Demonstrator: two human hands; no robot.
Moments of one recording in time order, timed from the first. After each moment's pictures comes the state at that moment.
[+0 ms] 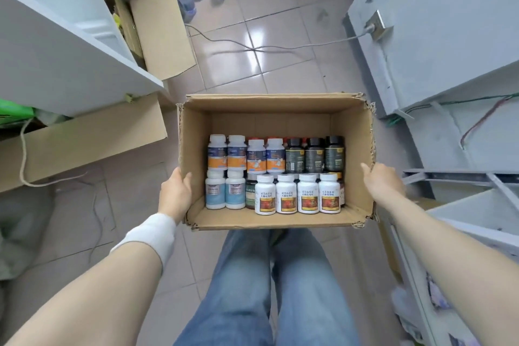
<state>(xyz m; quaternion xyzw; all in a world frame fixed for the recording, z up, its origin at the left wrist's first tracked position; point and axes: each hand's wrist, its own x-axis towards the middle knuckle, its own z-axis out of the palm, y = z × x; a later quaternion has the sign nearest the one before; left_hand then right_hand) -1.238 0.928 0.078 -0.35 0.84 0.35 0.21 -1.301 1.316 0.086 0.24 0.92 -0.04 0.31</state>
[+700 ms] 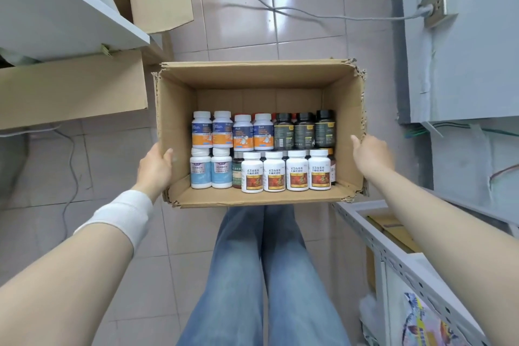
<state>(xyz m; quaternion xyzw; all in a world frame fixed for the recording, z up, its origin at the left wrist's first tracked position) -1.297 0.935 -0.001 -0.45 0.80 0.31 0.24 -1.426 1.306 -0.007 0.14 0.93 -0.05 0.33</state>
